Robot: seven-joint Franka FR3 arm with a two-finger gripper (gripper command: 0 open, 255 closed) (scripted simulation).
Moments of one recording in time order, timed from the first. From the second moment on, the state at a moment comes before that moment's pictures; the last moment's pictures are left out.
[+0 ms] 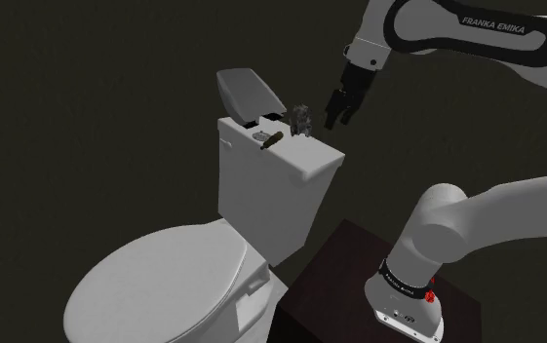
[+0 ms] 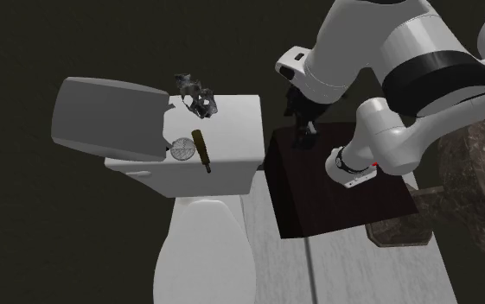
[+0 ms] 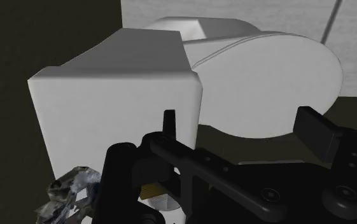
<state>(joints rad) 0.01 -0.83 -0.06 -2.36 -0.01 1.66 0.05</state>
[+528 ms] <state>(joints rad) -0.08 -0.63 0.09 -2.33 0.02 1.81 0.41</state>
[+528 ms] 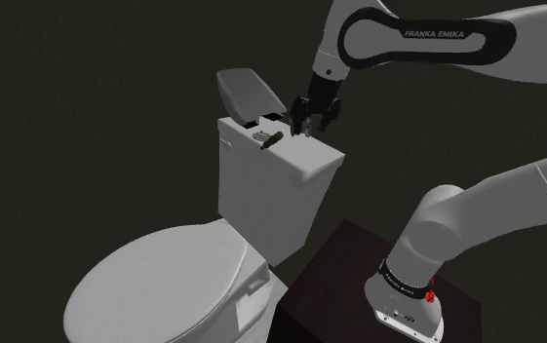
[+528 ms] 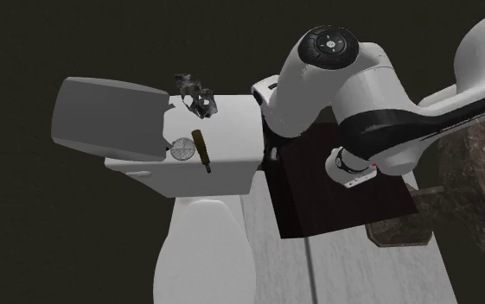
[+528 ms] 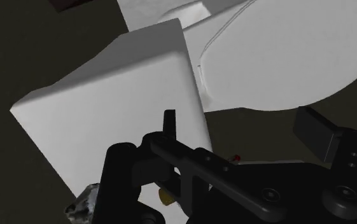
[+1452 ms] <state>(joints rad) -0.26 -0.06 0.27 -1.98 -0.12 1.94 1.26</state>
